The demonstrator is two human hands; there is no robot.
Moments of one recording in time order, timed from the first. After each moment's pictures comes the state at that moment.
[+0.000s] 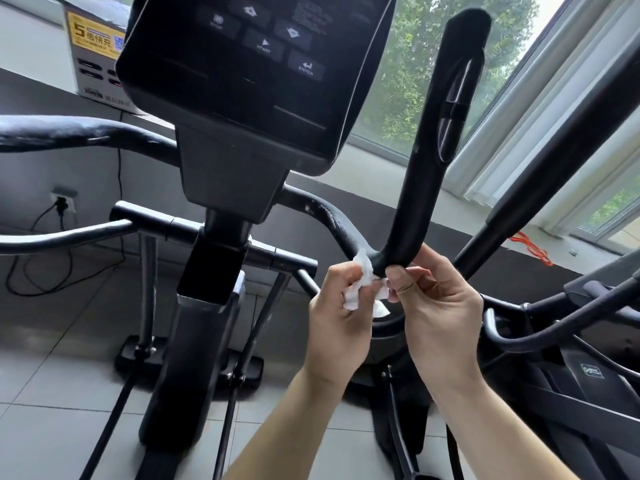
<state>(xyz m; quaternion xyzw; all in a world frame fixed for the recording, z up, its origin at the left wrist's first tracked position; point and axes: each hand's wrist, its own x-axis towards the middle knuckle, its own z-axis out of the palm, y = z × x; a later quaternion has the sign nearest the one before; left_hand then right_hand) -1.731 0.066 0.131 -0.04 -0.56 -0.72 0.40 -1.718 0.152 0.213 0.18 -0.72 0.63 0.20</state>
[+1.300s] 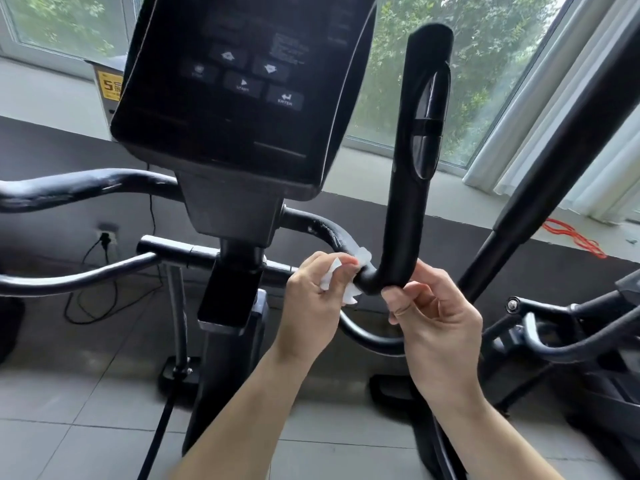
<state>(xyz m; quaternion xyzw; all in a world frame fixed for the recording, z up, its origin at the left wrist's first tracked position) -1.763 0.007 0.149 -0.05 -0.67 -0.66 0.32 -1.733 0.155 0.200 0.22 -0.69 0.66 0.21</state>
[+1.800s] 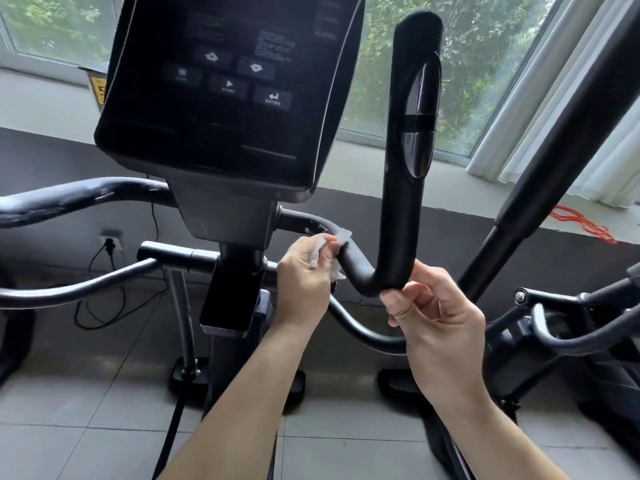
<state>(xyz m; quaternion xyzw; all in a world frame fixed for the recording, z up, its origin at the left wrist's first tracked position) -1.801 -0.004 0.149 0.02 -0.67 -0.66 0.34 -1.737 0.158 0.196 0.22 -0.69 0.66 0.19</state>
